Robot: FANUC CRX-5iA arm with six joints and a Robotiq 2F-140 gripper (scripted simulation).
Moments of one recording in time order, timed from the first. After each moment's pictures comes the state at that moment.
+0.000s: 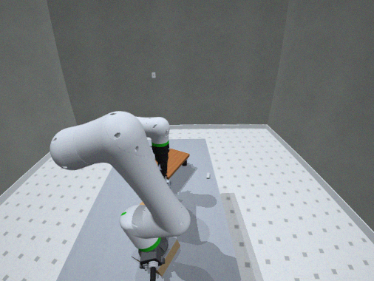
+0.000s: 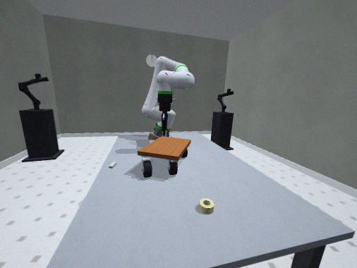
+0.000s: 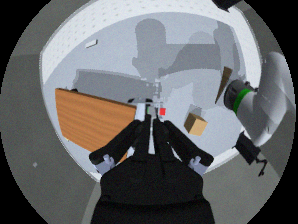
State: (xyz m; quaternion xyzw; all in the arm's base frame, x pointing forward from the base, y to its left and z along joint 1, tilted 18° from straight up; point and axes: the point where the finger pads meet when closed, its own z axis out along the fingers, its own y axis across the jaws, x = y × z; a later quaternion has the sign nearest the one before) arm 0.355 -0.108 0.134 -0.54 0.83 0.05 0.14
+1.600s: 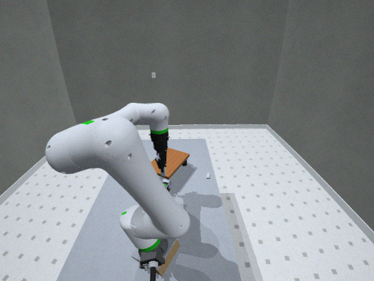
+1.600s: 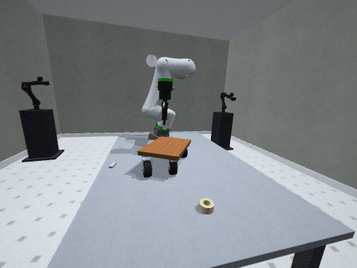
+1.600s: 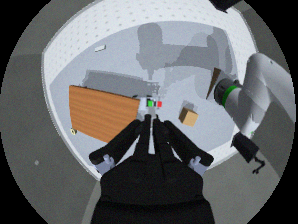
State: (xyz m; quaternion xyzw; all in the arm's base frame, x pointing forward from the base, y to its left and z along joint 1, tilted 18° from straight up) arm 0.342 -0.126 0.204 -0.54 0.83 0.05 0.14
